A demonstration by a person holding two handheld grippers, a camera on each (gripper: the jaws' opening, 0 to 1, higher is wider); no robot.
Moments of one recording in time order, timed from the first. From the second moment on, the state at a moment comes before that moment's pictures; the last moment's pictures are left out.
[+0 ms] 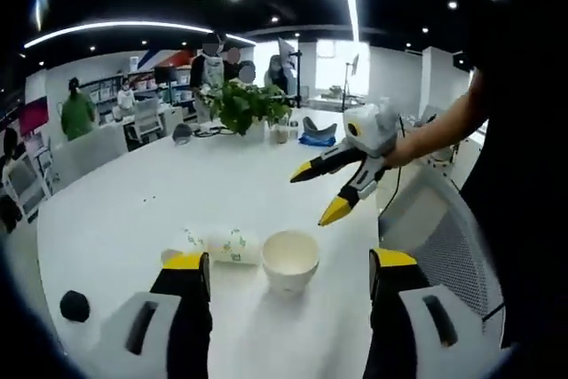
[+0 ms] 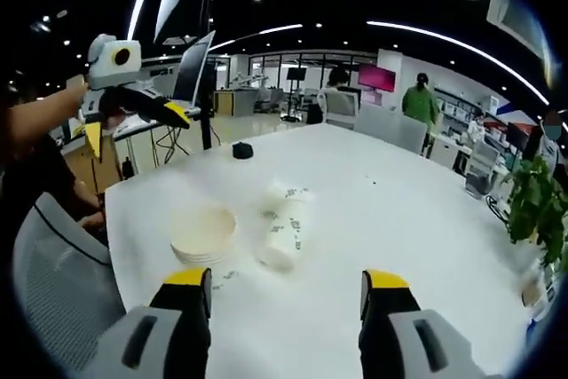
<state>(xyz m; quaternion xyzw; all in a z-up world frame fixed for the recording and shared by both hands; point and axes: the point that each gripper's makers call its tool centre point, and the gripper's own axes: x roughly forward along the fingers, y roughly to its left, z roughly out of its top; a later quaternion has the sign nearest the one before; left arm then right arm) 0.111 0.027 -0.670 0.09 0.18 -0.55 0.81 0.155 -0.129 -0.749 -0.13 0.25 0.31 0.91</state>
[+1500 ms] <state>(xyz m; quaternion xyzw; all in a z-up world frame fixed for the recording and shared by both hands) 0.082 0.058 -0.693 0.07 0.21 -0.45 0.87 0.247 -0.103 -0.809 0.00 0.35 0.30 0.89</state>
